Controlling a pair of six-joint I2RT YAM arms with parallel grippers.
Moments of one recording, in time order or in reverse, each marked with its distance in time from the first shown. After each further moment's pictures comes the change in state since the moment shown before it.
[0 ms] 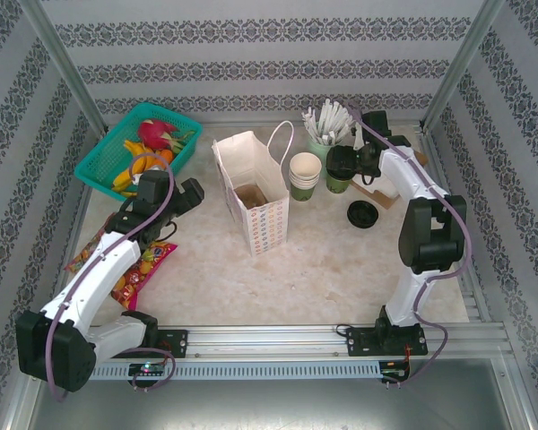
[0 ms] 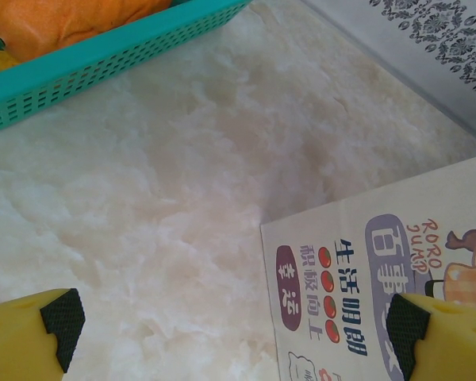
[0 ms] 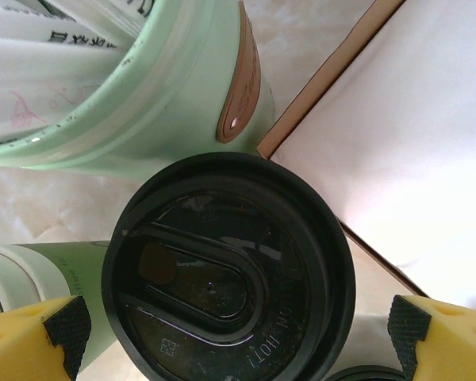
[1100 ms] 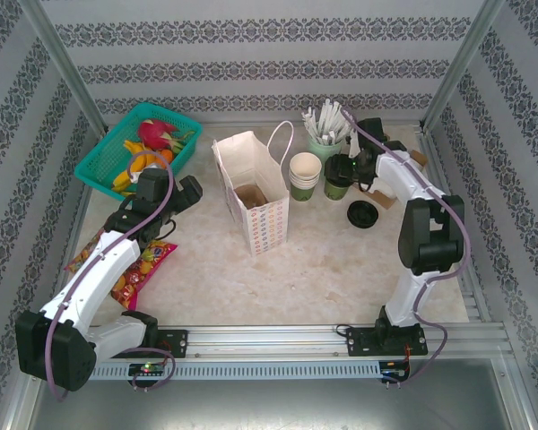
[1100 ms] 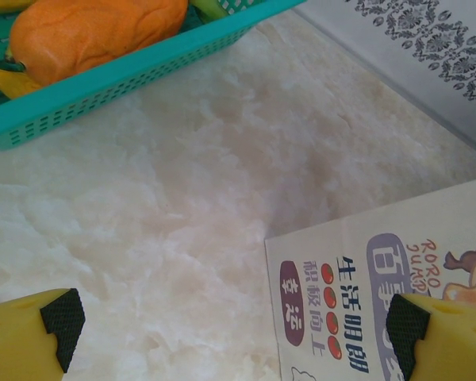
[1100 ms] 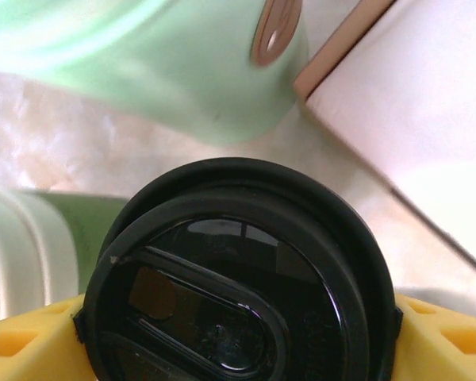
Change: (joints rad) left arm 0.000 0.002 0.017 -0.004 -0.044 0.000; right arm 0.031 -0.031 -0.088 -0.003 -0.048 0.016
